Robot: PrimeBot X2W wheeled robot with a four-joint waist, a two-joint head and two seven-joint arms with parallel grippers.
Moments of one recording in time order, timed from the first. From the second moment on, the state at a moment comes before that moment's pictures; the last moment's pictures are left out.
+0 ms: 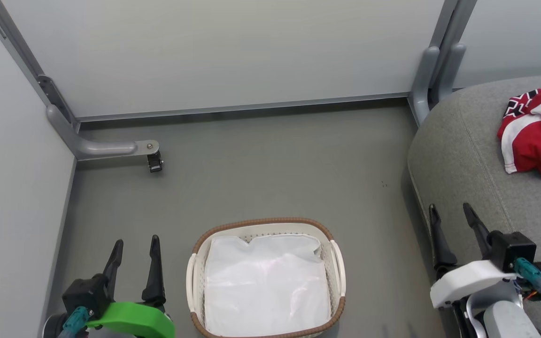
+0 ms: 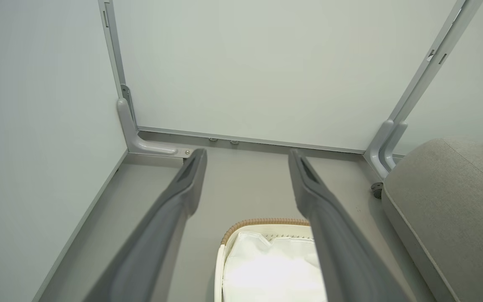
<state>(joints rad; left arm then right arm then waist) -0.04 0.21 -0.30 0.24 -0.49 0.07 -0.26 -0.15 -0.05 -0.04 0.34 0.15 0.13 -0.26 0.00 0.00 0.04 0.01</state>
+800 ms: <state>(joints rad) 0.08 0.11 -0.15 0.23 -0.38 0.00 -0.26 -0.01 -0.05 0.03 0.27 0.23 0.13 -0.26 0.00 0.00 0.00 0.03</state>
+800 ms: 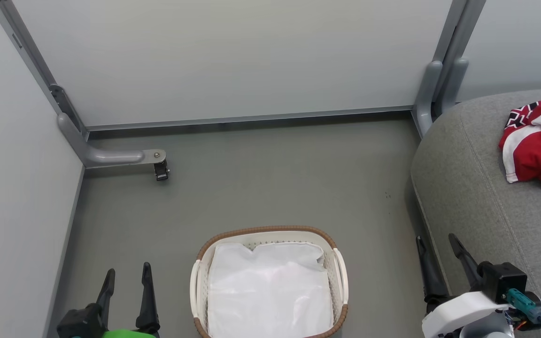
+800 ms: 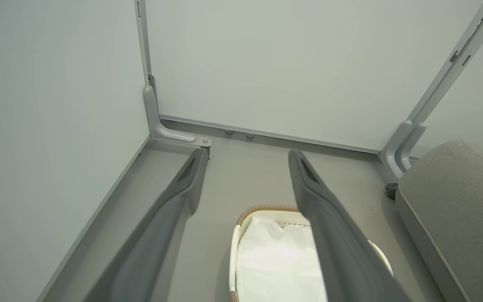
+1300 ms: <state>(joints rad) 0.09 0.10 -0.13 0.25 -0.36 -0.02 -0.26 -0.01 -0.05 0.04 0.27 0.22 0.13 -0.26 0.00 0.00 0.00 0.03</state>
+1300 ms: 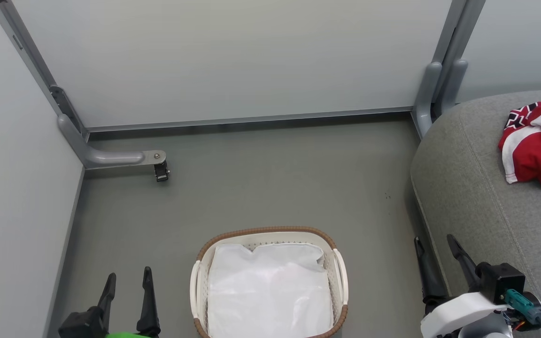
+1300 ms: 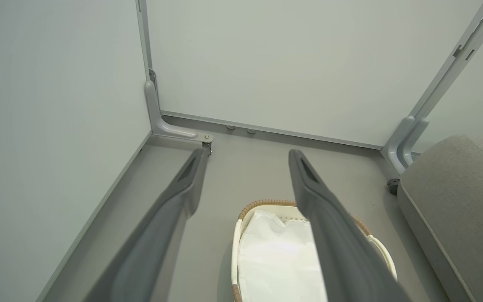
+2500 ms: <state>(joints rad) 0.05 0.08 -0.06 0.29 -0.74 -0.05 -0.15 -0.01 -0.04 0.00 0.30 0.65 0.13 -0.15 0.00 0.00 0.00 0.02</state>
